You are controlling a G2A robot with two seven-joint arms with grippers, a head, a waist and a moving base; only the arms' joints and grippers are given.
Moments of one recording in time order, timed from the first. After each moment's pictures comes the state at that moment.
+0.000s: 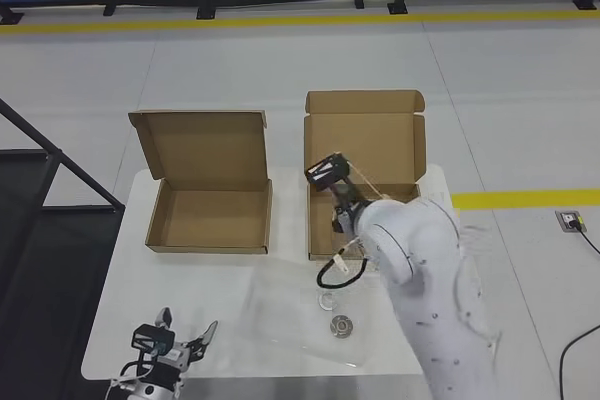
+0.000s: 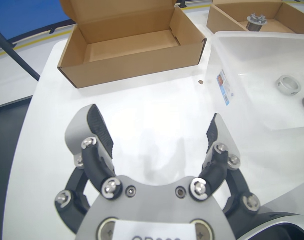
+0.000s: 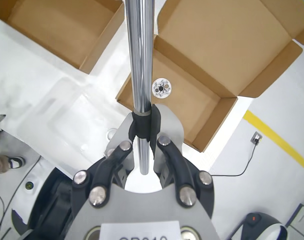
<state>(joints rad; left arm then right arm) 1.68 -1.23 -1.56 -1.63 1.41 -0.13 0.30 -0.58 -1.64 1.24 -1.64 -1.46 -0.13 1.49</state>
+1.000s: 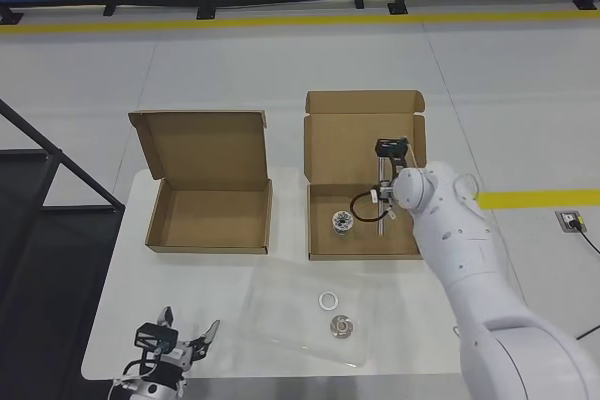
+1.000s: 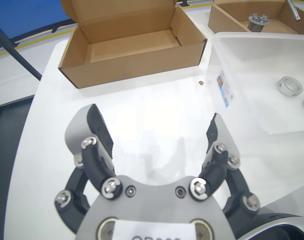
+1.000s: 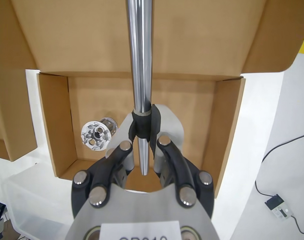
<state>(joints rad) 1.68 -1.24 -1.54 -1.66 1.43 -0.10 0.27 -0.13 -1.60 1.44 -0.40 -1.37 0.03 0.84</state>
